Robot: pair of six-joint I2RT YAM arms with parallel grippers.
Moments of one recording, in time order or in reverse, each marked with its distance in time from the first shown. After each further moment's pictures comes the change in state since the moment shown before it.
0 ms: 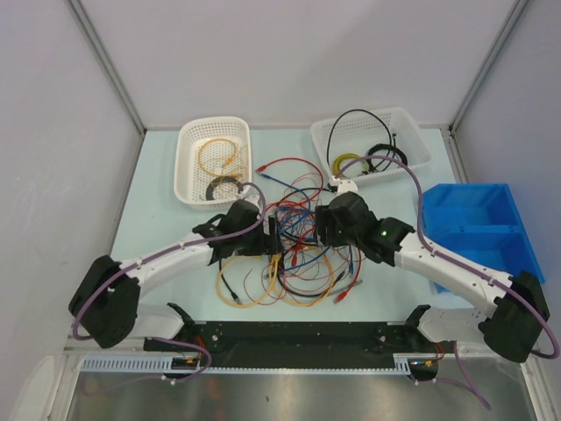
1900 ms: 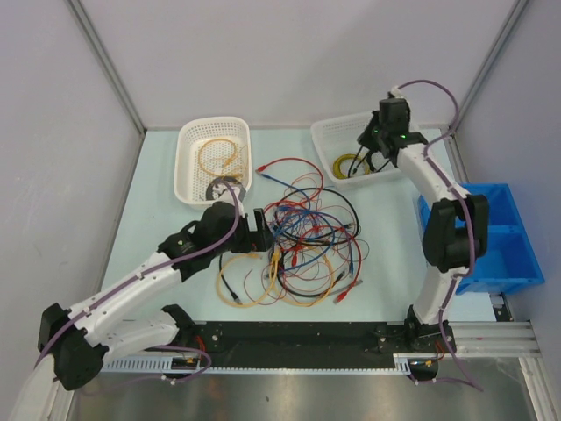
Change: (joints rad) left arm -0.050 -0.292 0.017 -0.150 -0.134 0.001; right arm -0.613 0.689 0.723 0.148 -0.203 0.024
